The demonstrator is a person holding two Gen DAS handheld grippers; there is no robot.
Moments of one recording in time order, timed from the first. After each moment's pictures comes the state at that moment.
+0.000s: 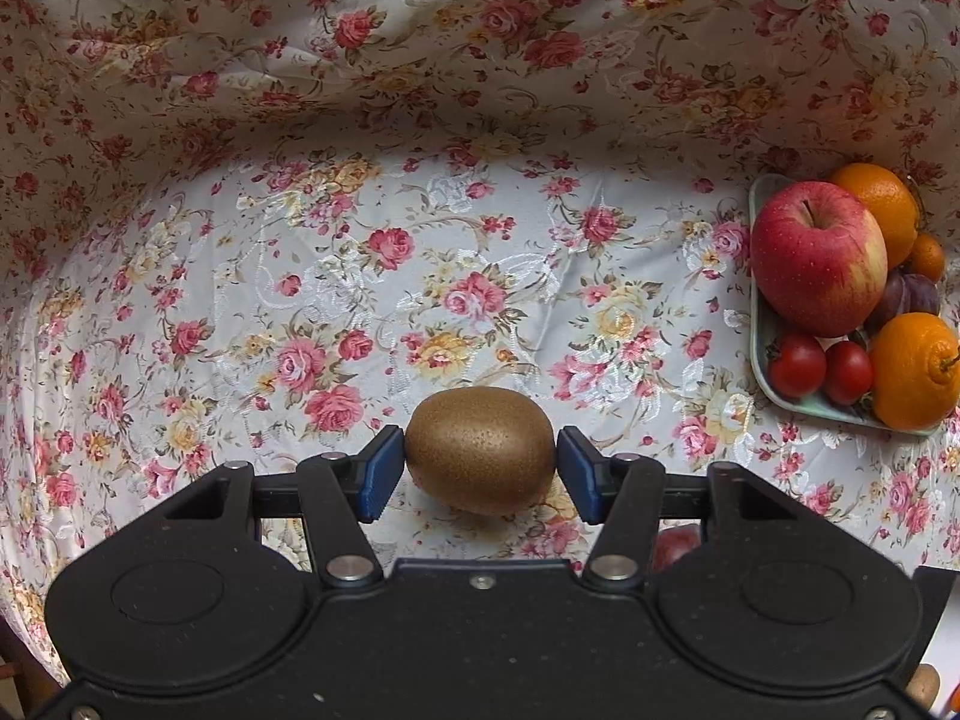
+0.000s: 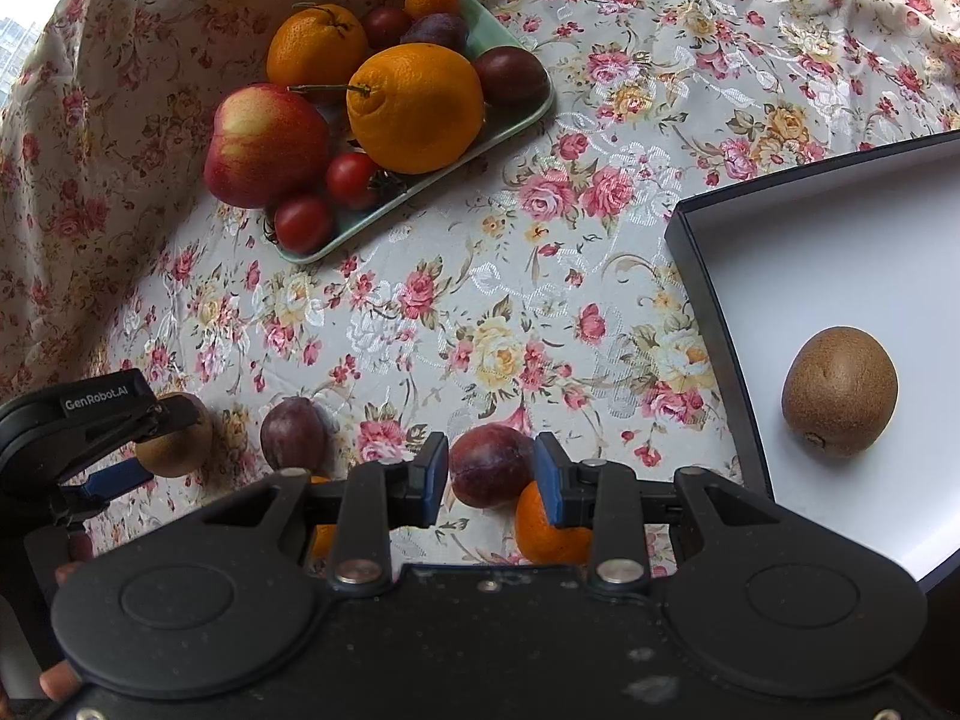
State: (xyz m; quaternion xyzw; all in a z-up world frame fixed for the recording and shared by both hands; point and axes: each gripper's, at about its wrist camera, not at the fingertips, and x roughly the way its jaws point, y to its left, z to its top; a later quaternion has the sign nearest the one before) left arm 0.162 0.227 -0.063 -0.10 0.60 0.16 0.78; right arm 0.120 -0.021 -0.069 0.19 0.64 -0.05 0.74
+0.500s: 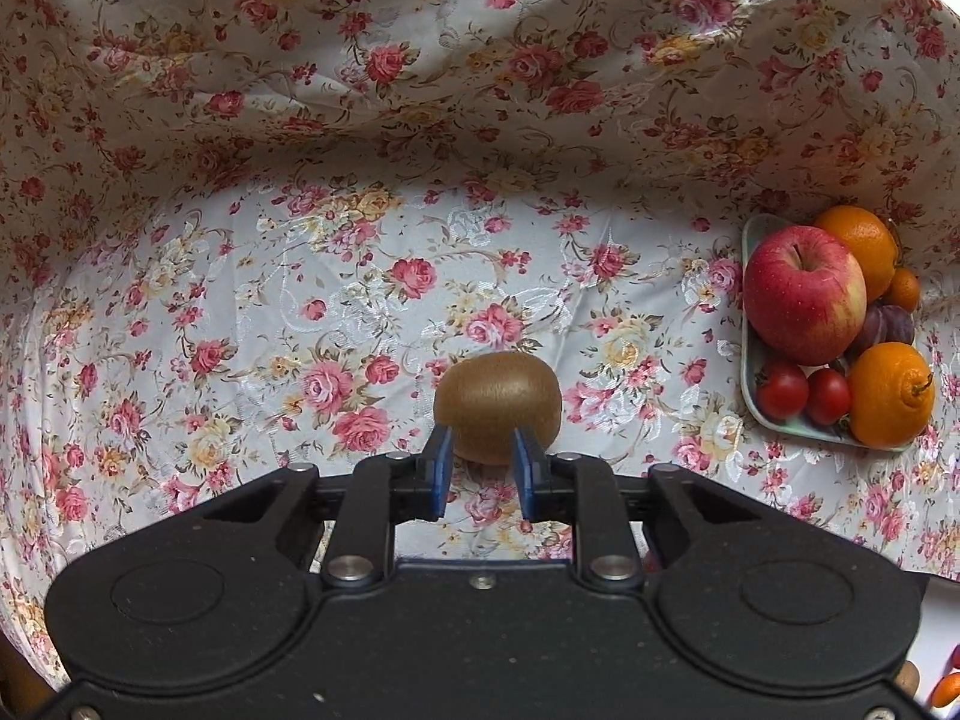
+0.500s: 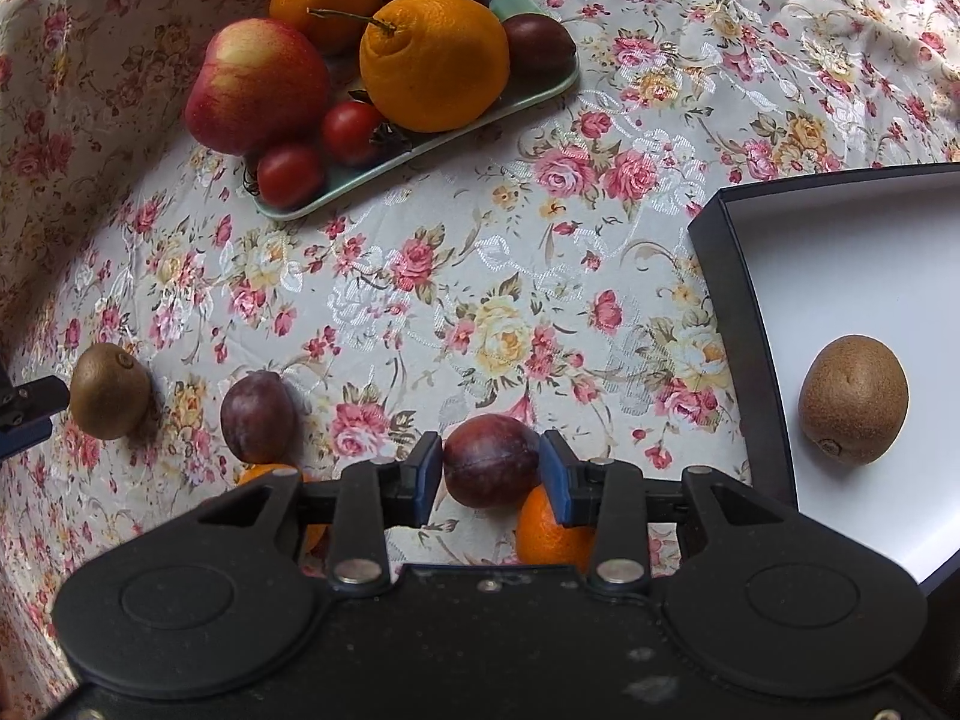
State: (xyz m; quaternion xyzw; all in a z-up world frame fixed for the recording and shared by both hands) left arm 0.162 0.246 -0.053 -0.13 0.59 0.14 0.79; right arm 0.123 0.009 -0.089 0.13 0.65 -0.07 0.75
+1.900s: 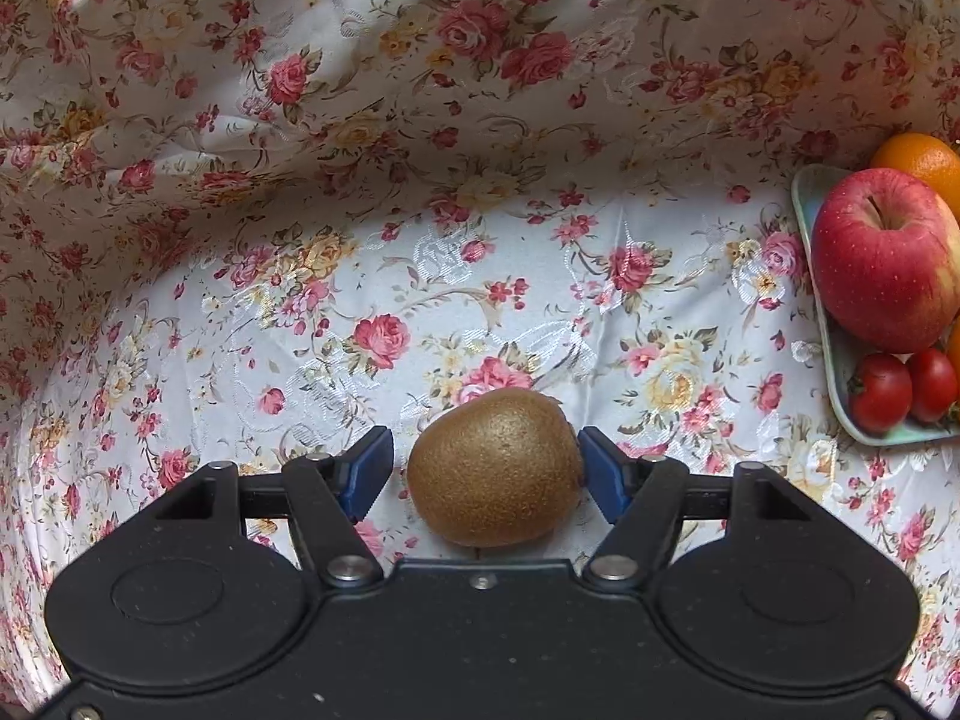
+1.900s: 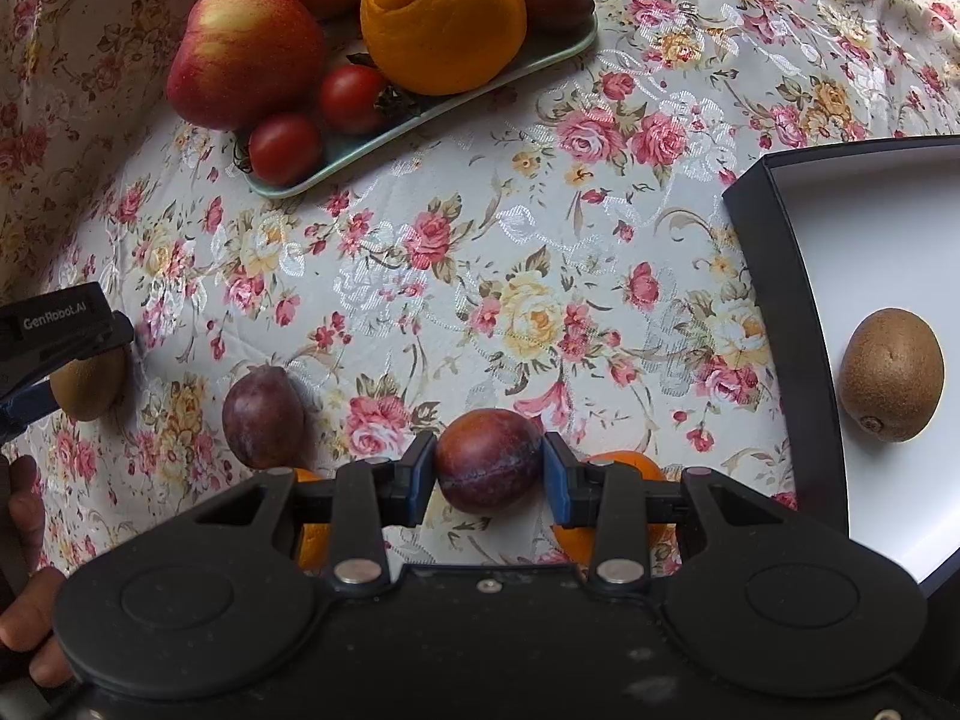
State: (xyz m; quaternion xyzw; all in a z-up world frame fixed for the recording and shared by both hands) left arm 0.206 0.234 -0.103 -0.02 0.59 0.13 0.80; right arm 0.132 0.021 -0.108 0.14 0.67 -0.08 0.72
